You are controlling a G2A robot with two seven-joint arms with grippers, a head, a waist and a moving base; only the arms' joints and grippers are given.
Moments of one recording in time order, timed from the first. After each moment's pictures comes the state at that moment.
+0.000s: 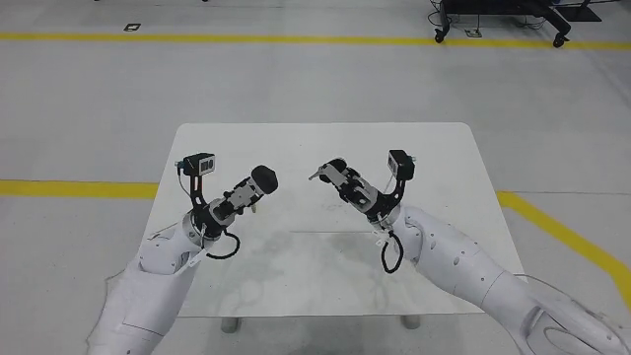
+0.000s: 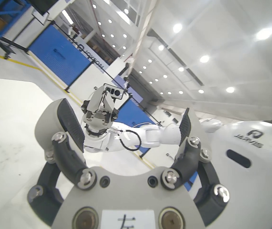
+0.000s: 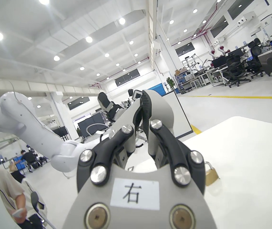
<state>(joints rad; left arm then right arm) 1.30 -1.12 -1.26 -1.43 -0.60 -0.87 -0.90 -0.90 -1.13 0.45 -1.15 -0.37 -1.01 -0.66</state>
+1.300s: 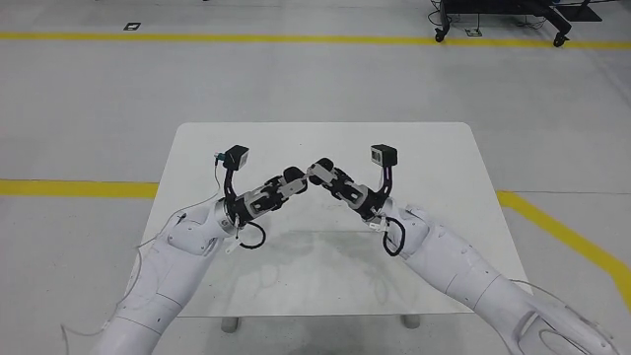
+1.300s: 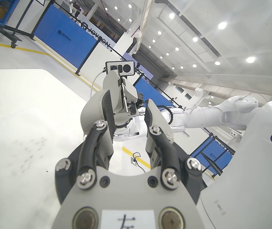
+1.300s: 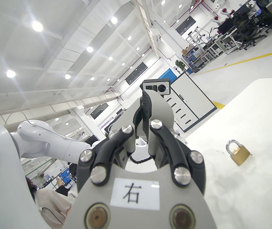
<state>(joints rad) 1.13 -1.17 -1.06 -1.25 -0.23 -1.00 -0.68 -0.96 -1.18 0.59 -1.15 0.14 -1.01 0.00</state>
